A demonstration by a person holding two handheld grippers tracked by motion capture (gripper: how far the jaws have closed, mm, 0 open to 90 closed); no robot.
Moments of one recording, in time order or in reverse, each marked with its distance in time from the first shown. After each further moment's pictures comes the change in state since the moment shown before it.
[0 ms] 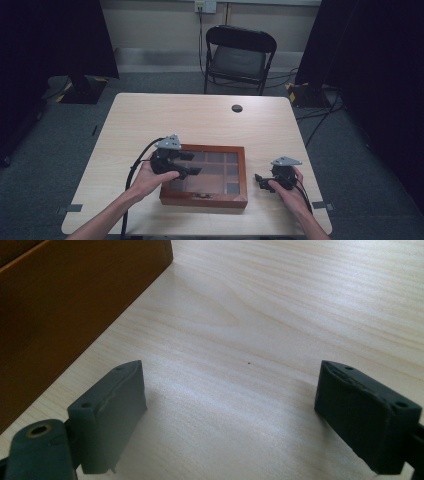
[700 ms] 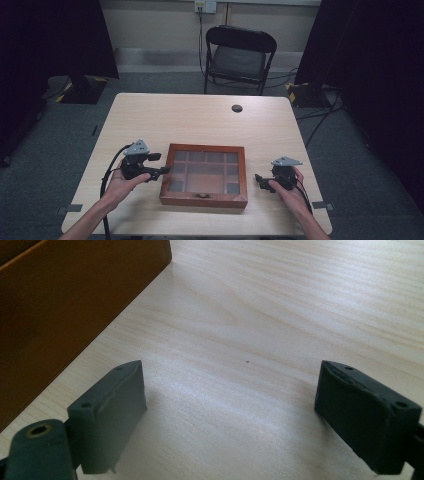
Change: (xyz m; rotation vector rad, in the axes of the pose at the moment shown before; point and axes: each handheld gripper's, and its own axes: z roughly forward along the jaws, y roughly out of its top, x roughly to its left) left arm 0.030 -0.065 -0.052 -0.018 0.247 -0.092; right arm 0.000 -0.001 -0.001 0.001 -0.005 0.004
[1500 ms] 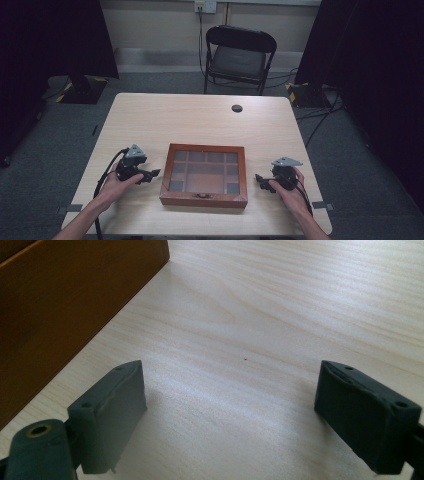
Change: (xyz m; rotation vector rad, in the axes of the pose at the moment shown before) left arm 0.041 -0.045 0.014 0.149 0.196 -0.052; right arm 0.000 -0.001 -0.001 -0.001 -0.006 0.007
